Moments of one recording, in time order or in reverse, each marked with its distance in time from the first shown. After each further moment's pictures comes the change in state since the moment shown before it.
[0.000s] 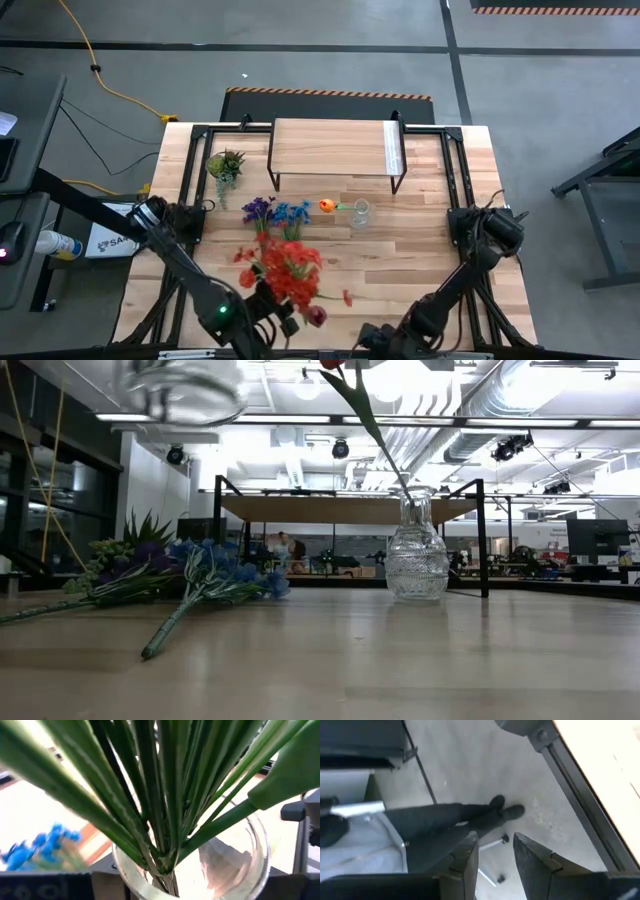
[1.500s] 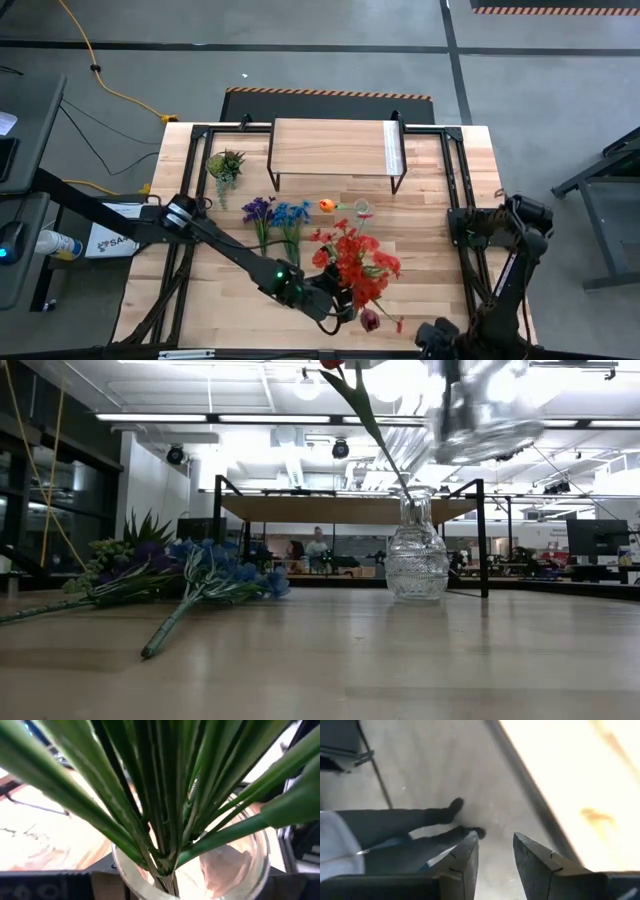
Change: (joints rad) left arm 0.311 0.146 0.000 0.873 0.324 0.848; right arm 0.283 -0.215 0.000 -0.489 0.283 0.188
